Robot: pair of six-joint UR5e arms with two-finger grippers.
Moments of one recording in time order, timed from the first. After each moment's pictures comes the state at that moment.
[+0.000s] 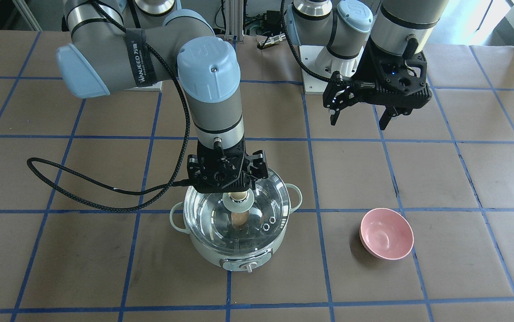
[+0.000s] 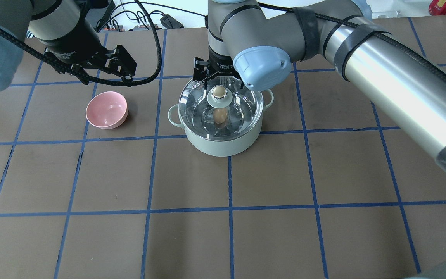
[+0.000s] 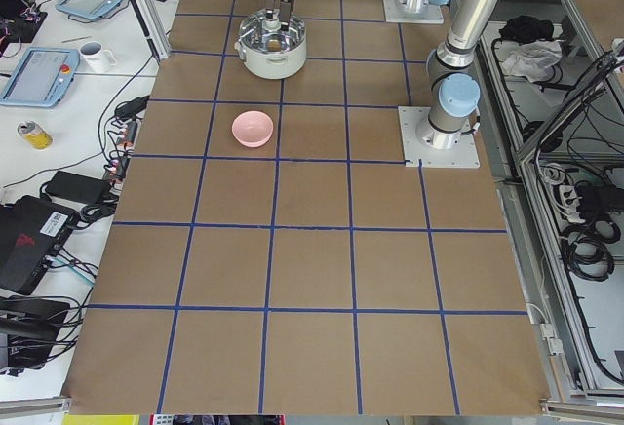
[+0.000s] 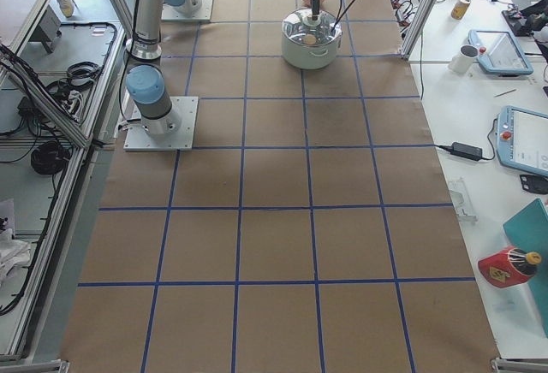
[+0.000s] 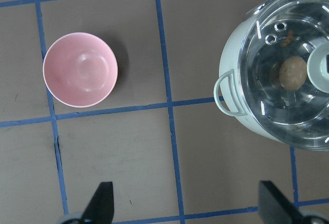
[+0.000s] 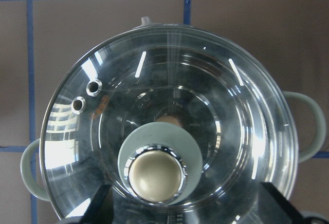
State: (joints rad) left arm -1.58 -1.57 -1.56 -1.48 1.57 0.09; right arm 1.93 -1.18 1.40 -1.92 -1.53 0.35
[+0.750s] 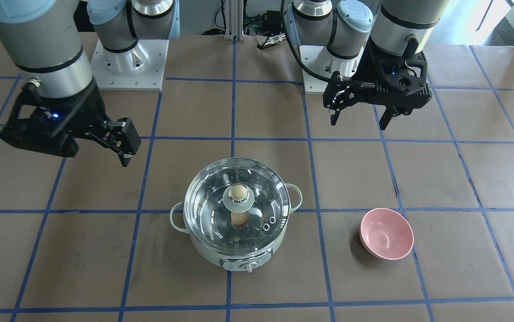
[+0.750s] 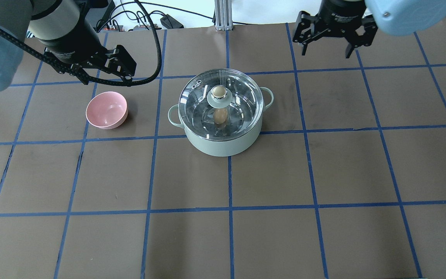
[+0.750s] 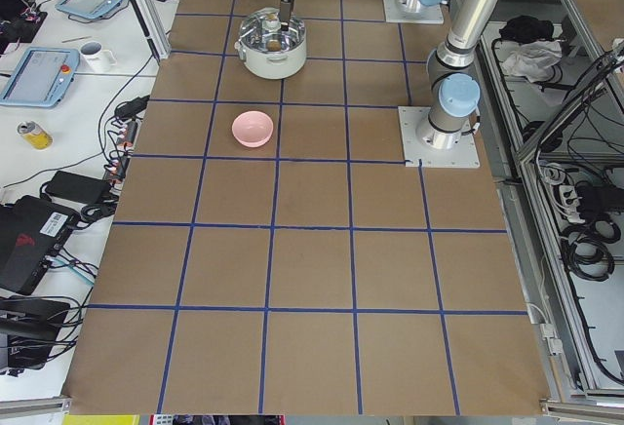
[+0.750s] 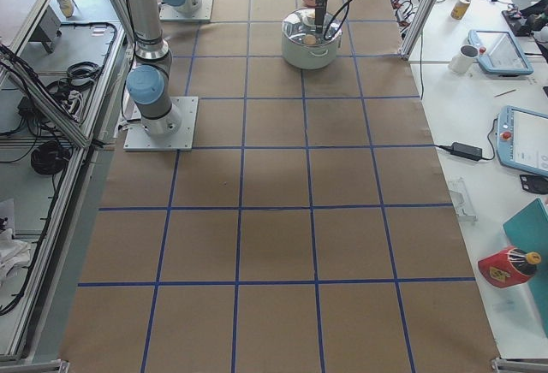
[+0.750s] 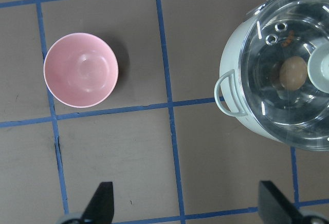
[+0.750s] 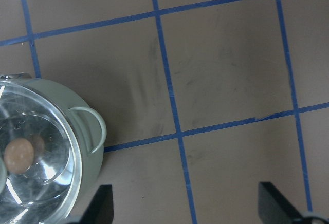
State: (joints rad) left arm -1.58 -1.57 -1.56 -1.48 1.57 0.09; right arm 1.62 -1.41 1.41 -1.67 -1.63 0.23
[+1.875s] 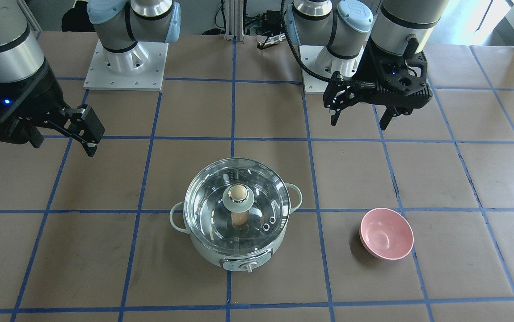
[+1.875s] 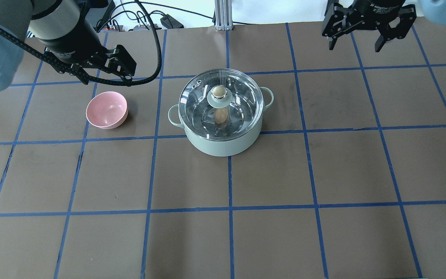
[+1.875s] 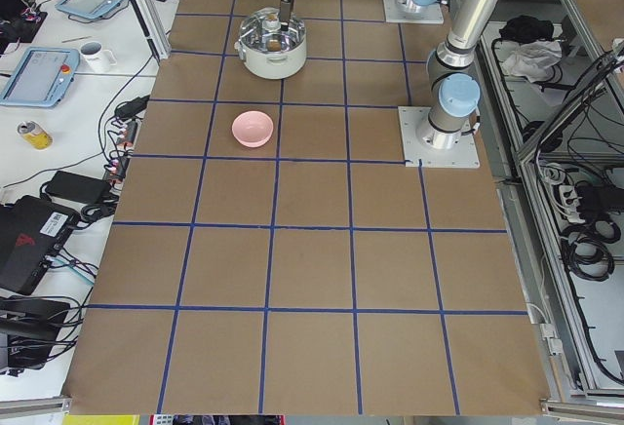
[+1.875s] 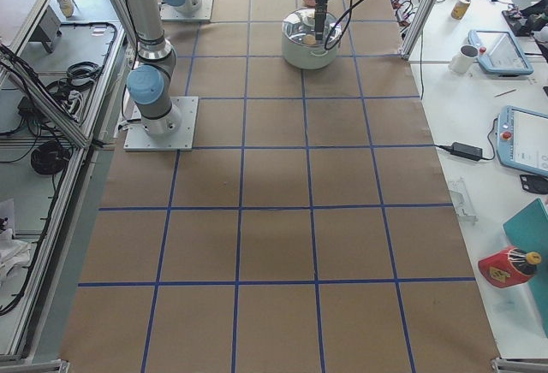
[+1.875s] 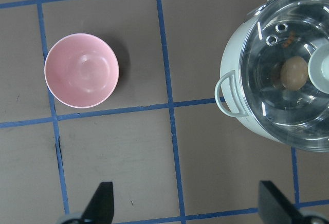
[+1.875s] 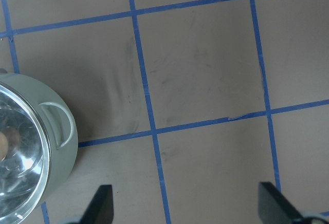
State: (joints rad) left arm -1.58 -1.57 -1.56 -1.48 1.57 0.09; right arm 1.53 -1.45 1.42 -1.64 -1.62 0.11
